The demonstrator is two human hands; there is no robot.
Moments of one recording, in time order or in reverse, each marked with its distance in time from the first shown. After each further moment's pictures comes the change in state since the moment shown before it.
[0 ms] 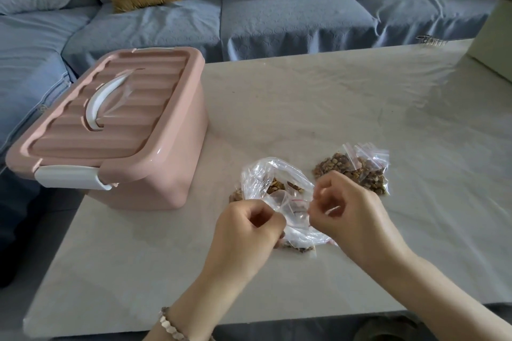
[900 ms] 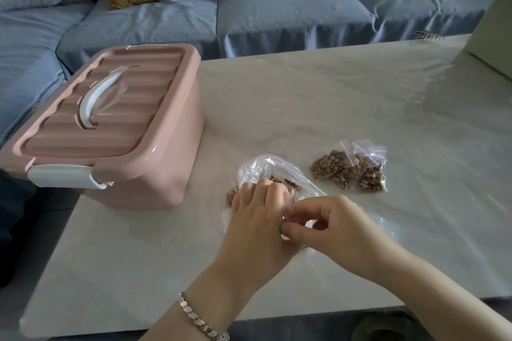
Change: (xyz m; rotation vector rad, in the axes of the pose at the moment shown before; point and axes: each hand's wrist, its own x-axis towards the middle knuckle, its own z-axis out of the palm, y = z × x) left_hand 0.018 -0.032 0.023 0.712 0.180 0.680; right_hand -0.003 -0.008 0.004 0.093 -0.340 -0.010
